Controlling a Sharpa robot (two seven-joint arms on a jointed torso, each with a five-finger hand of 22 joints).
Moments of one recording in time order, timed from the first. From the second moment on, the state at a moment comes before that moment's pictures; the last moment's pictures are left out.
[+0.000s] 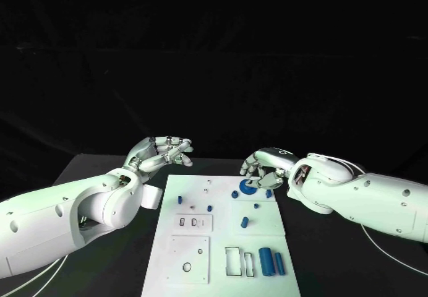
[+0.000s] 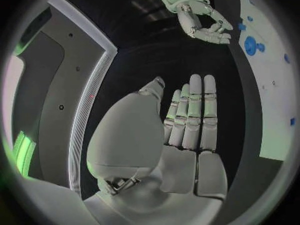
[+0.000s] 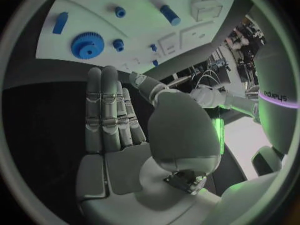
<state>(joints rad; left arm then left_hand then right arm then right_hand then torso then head) 1.21 -0.93 -0.03 1.63 -0.08 -0.34 0.45 1.49 -0.13 0.21 0.29 0.12 0.88 0.20 0.27 0.19 1.12 0.13 0.12 0.07 1.13 0.08 0.46 0.39 0.18 0.95 0.19 0.56 0.27 1.31 -0.75 -0.15 1.41 -1.46 -0.31 0.06 1.23 -0.20 0.51 -0.07 0.19 0.95 0.15 0.25 0.25 1.19 0.09 0.08 0.12 1.42 0.00 0.62 0.53 0.17 1.09 0.11 0.75 0.42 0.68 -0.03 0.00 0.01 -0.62</state>
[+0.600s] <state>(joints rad) 1.22 -0.93 -0.03 1.65 -0.08 -0.31 0.44 1.49 -0.13 0.22 0.29 0.12 0.87 0.21 0.26 0.19 1.12 0.14 0.09 0.07 1.13 0.08 0.48 0.42 0.18 0.94 0.18 0.58 0.28 1.31 -0.70 -0.15 1.41 -1.67 -0.23 -0.04 1.25 -0.21 0.52 -0.03 0.19 0.93 0.14 0.25 0.29 1.11 0.09 0.11 0.17 1.46 0.00 1.03 0.92 0.13 1.26 0.11 1.14 0.92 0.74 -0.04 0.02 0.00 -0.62</state>
